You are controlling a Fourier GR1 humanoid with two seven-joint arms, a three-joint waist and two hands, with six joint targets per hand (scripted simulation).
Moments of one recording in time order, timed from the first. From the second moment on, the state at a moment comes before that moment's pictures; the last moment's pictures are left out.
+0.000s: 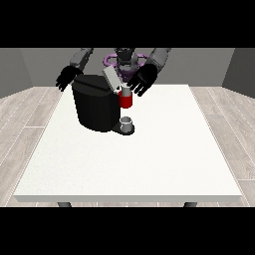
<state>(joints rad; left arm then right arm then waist) -1.17 0.44 0.11 -0.61 -0.65 -0.14 -0.13 -0.33 -0.06 -0.06 -1.38 -0.05 -0.15 -0.05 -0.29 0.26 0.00</state>
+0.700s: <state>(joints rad) -1.17 0.42 0.11 -0.60 -0.67 -0.14 -0.12 -0.32 -0.04 -0.04 -1.38 -0.03 -0.18 -0.06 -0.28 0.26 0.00</state>
